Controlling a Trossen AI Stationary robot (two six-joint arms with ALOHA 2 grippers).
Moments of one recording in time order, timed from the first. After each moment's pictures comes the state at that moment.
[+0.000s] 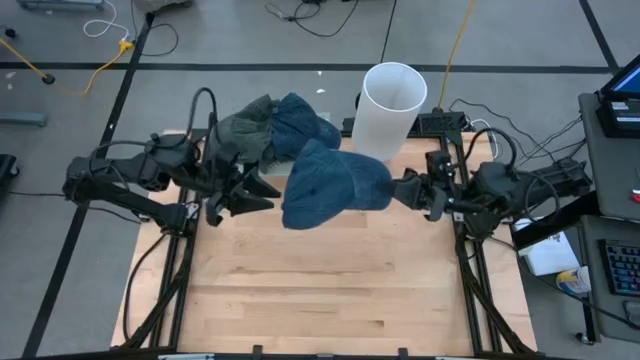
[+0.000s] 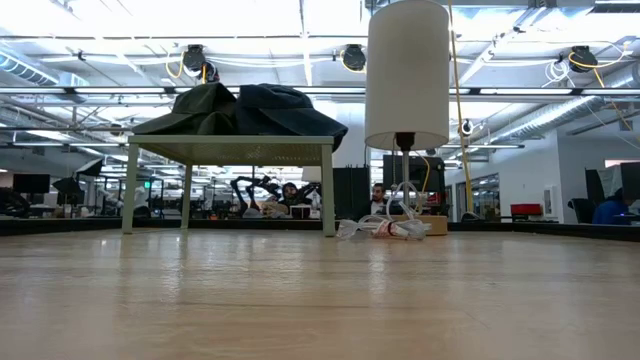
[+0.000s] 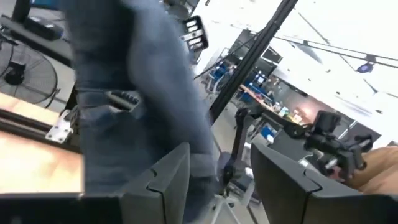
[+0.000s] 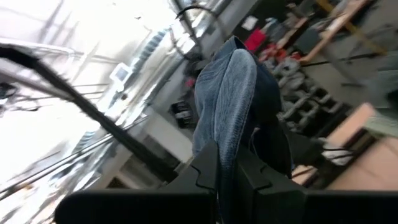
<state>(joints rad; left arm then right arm) -0.08 1.05 1.25 -0.14 0.23 -0.57 0.32 1.01 1.11 0.14 0.41 0.83</state>
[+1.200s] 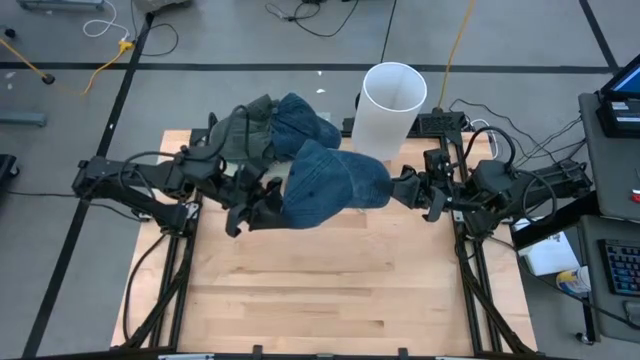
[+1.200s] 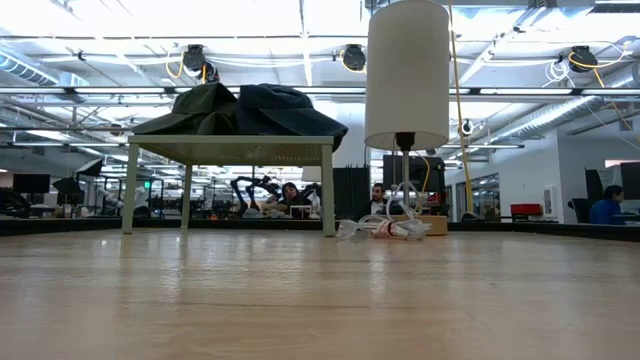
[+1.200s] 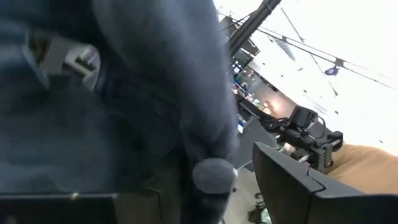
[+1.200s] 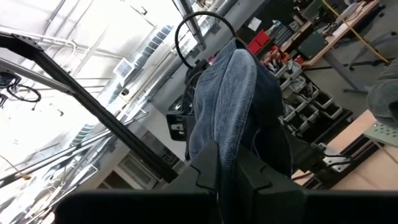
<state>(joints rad) -0.12 1.19 1.25 0.00 0.31 -0.70 0.28 1.02 1.11 0.17 0.34 0.78</state>
